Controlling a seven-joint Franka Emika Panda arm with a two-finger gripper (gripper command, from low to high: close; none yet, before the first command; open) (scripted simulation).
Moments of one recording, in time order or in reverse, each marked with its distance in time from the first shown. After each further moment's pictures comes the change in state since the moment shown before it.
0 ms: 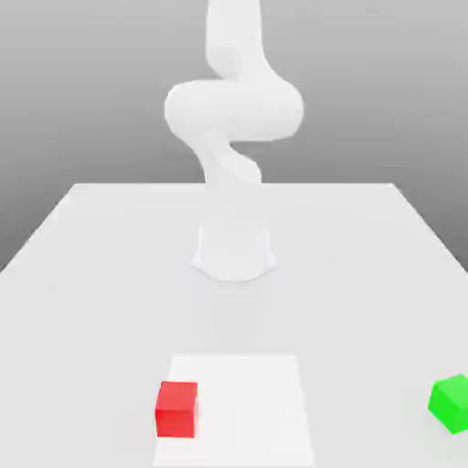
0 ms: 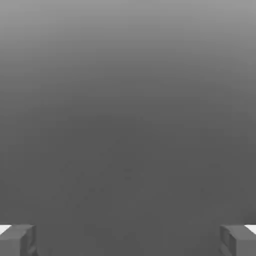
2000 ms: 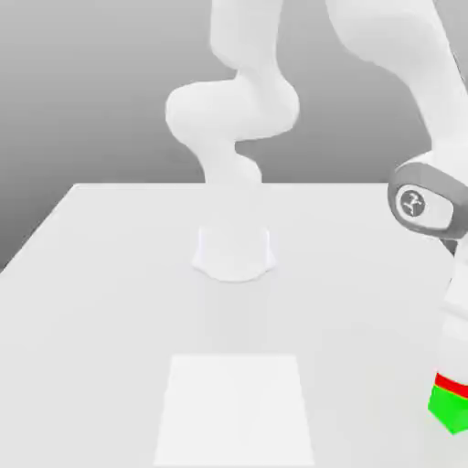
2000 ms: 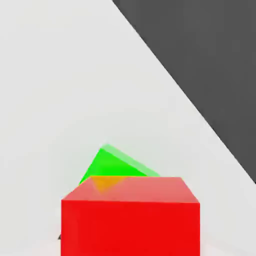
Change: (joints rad) arm 0.389 1.070 0.252 -0.008 -0.190 0.341 -0.143
